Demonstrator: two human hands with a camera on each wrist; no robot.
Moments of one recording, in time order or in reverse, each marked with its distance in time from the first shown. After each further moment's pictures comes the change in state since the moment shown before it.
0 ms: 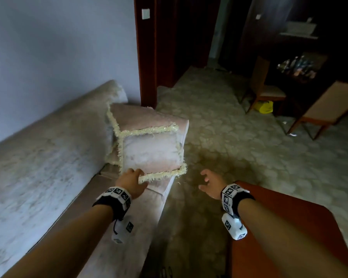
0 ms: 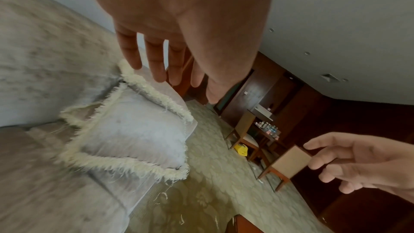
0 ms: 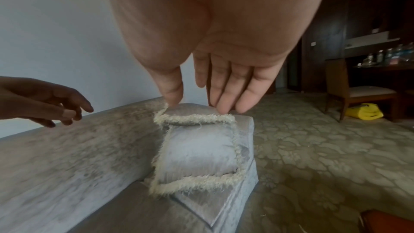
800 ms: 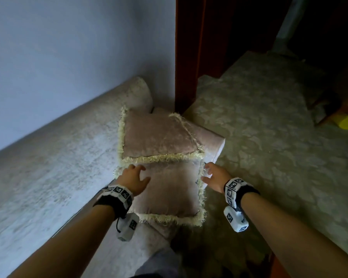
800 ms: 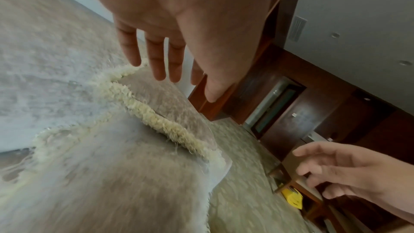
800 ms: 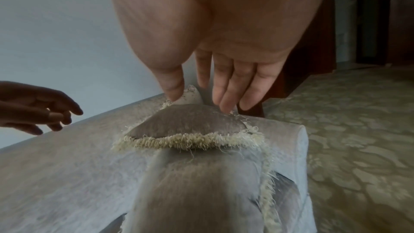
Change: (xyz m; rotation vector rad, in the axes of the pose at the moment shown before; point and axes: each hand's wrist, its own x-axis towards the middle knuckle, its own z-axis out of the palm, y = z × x) left_hand 0.338 0.018 -0.048 -0.032 0.068 -0.324; right_hand 0.443 -0.028 -0.096 -0.047 -0.233 -0.203
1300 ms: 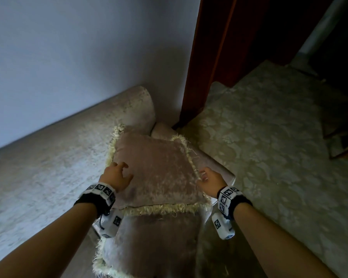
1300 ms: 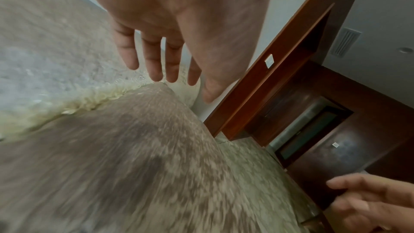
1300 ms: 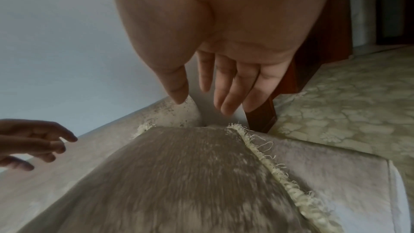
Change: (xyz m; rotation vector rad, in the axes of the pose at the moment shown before) left_hand 0.273 -0.032 -0.064 -0.126 -0.006 -0.188; right_hand 0.275 -0.059 -0.080 0.039 -0.026 0.009
